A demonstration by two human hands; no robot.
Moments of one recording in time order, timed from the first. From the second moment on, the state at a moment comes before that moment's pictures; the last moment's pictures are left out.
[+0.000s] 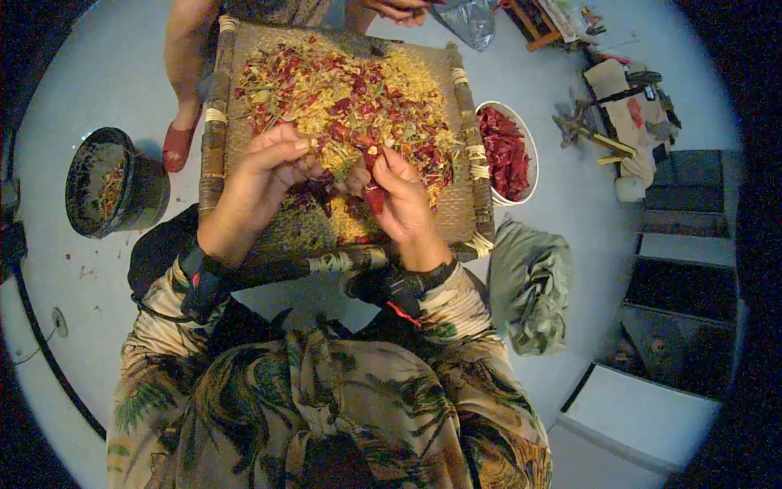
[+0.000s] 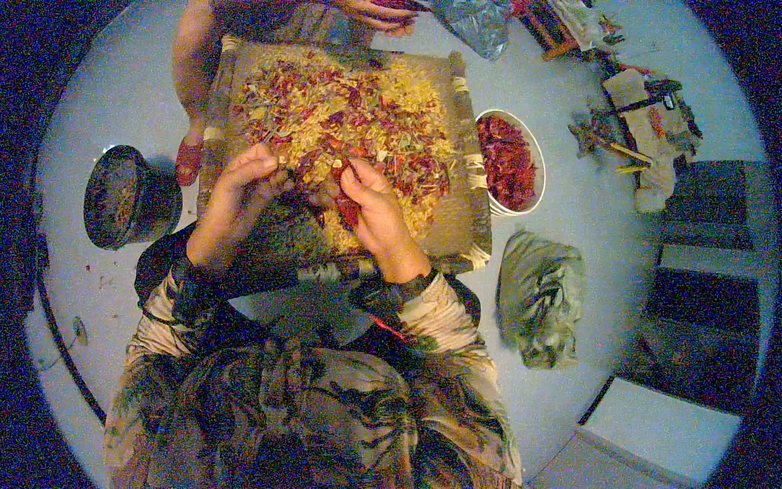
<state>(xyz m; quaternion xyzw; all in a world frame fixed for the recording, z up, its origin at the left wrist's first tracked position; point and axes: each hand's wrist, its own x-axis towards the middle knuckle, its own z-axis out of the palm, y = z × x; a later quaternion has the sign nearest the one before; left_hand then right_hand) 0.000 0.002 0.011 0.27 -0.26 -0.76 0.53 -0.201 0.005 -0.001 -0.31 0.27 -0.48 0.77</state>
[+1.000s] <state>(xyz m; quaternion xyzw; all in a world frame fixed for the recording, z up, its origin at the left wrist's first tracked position) 0.014 -0.017 -0.017 0.37 -0.27 -0.71 0.54 -0.217 -0.085 -0.091 -0.76 0.64 -0.03 0.08</state>
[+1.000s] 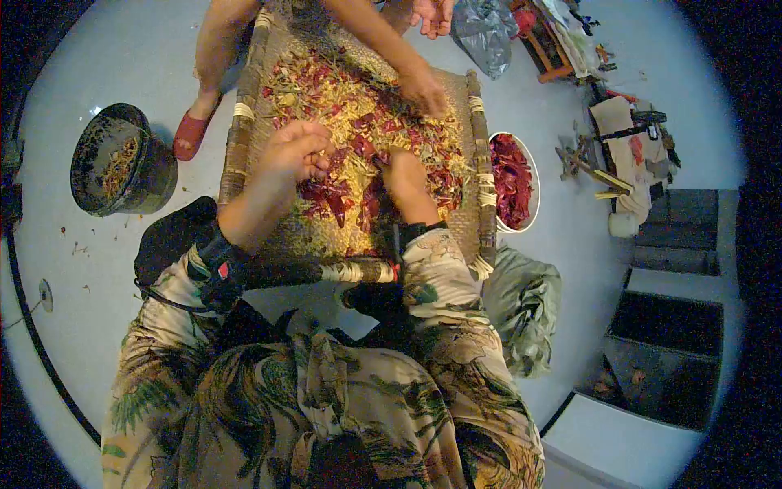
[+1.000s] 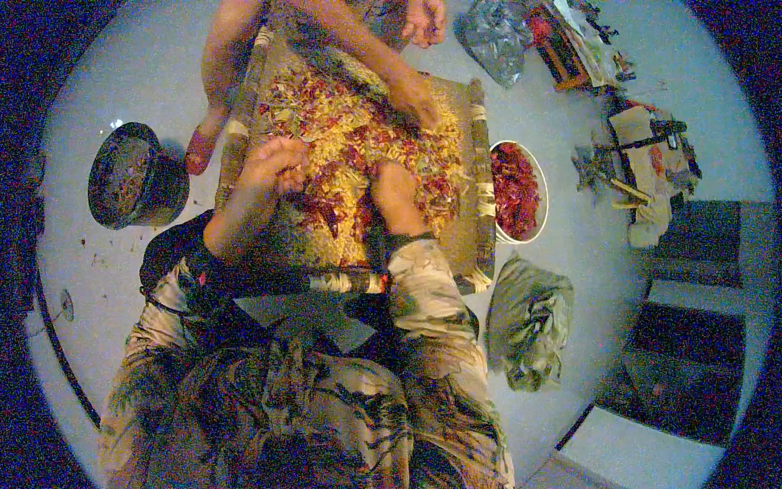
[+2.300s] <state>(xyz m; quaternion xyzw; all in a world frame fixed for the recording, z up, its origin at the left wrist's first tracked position) 0.001 -0.011 -0.014 0.41 -0.28 -0.70 0.52 -0.214 -0.047 -0.041 -0.49 0.48 -0.39 0.62</state>
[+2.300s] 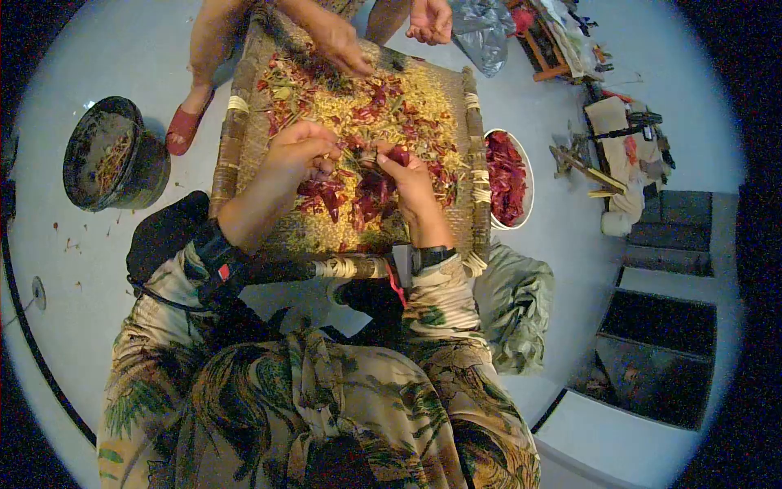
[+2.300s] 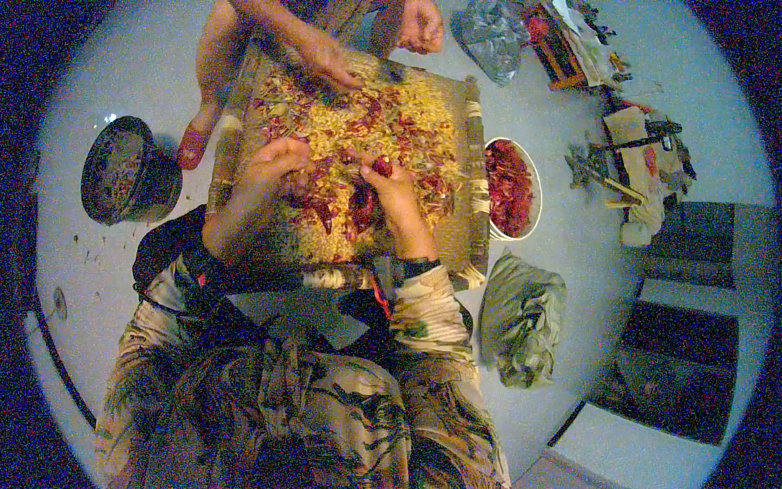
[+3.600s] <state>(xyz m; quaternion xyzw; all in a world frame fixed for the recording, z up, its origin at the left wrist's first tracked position) 0.005 -0.014 -0.010 0.41 -0.28 -0.68 0.53 -0.212 -0.090 -0.058 -0.46 0.56 -0.36 0.59</state>
